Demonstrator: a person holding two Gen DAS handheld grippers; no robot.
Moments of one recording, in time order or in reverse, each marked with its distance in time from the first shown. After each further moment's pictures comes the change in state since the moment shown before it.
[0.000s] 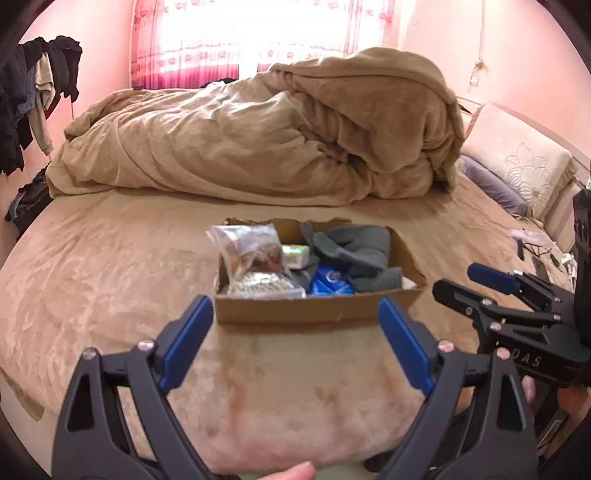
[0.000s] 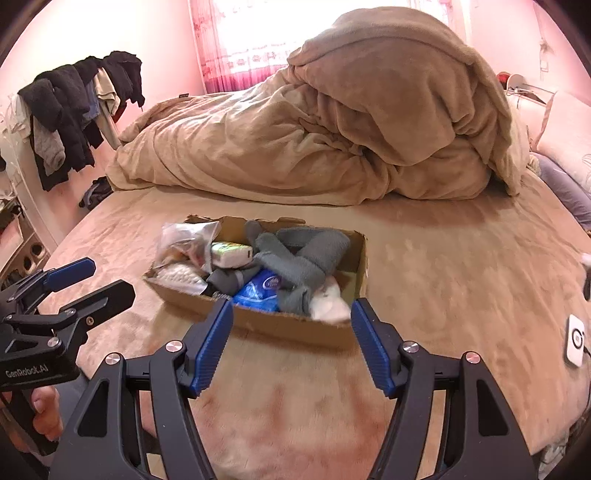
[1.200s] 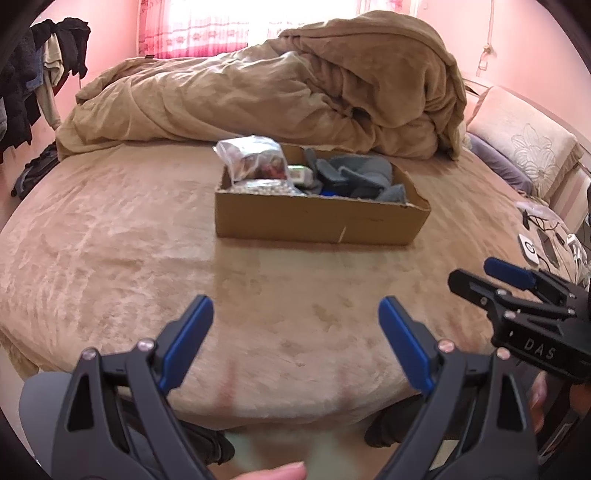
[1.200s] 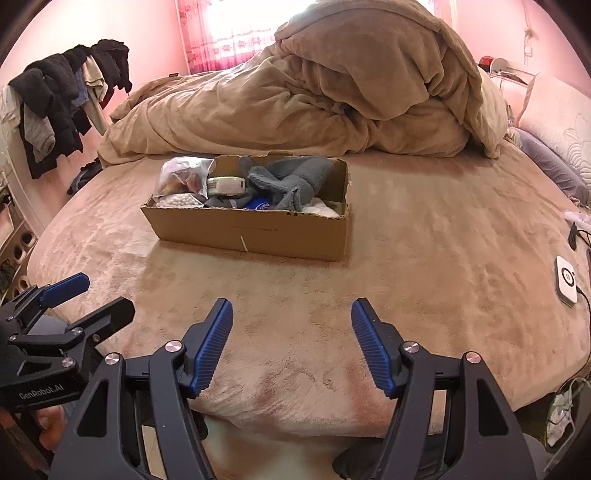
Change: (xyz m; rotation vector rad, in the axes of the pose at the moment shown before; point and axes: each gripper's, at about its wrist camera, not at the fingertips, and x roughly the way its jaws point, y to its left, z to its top) left arm 0.005 -0.004 -0.079 -0.027 0.082 0.035; right arm -0.010 0.004 -0.075 0.027 0.070 -0.056
